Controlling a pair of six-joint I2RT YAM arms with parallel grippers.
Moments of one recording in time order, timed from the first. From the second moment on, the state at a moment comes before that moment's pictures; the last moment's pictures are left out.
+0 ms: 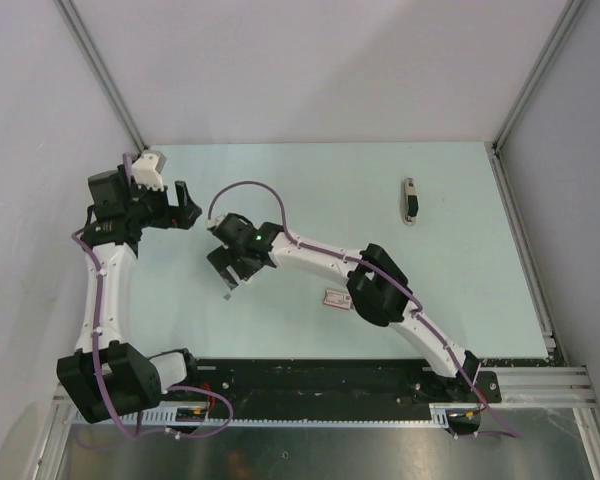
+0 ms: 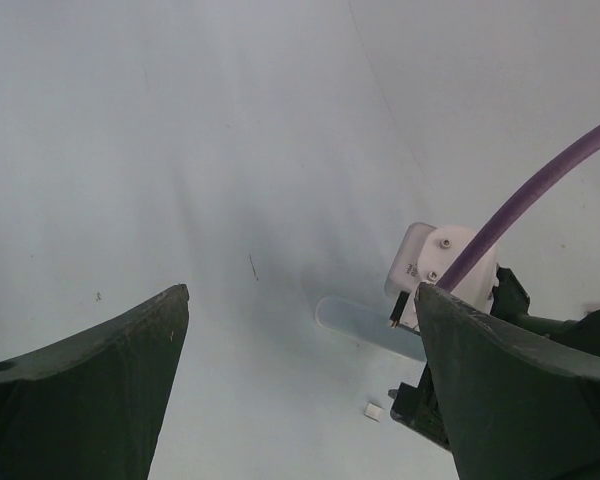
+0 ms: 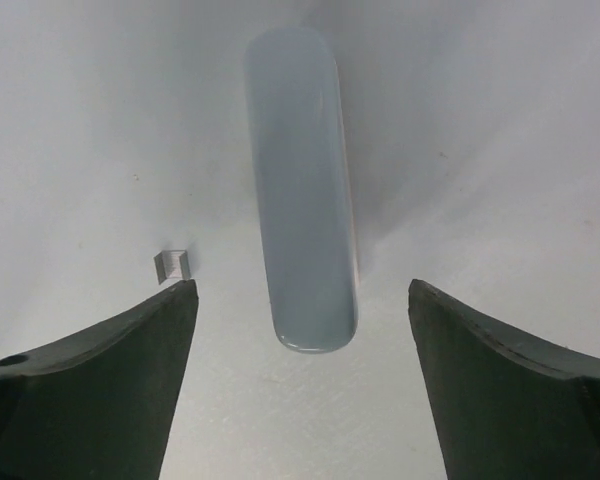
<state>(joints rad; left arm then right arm) 0.25 1.18 1.10 -0.53 0.53 0.16 1.07 2.42 2.16 -0.70 0.06 0.29</state>
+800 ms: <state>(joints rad) -0.23 1.29 1.12 -0.53 0.29 0.19 0.20 1.86 1.70 -0.52 0.24 0.41</state>
